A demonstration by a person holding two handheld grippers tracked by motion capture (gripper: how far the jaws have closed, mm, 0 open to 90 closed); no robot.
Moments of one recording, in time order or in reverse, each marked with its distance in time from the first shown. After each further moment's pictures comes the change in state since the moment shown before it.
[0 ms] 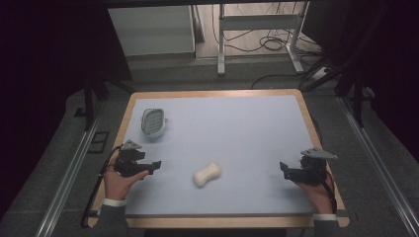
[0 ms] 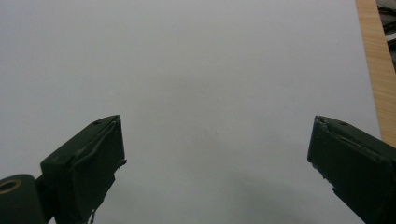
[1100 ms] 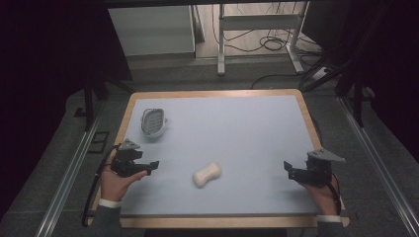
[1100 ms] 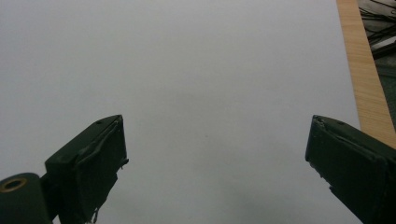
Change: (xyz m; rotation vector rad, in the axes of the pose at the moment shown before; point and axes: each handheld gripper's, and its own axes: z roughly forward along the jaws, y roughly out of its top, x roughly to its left) left arm -0.007 0.007 -0.018 0.017 0.017 0.043; right arm -0.008 -0.003 -0.010 -0.051 0.002 0.030
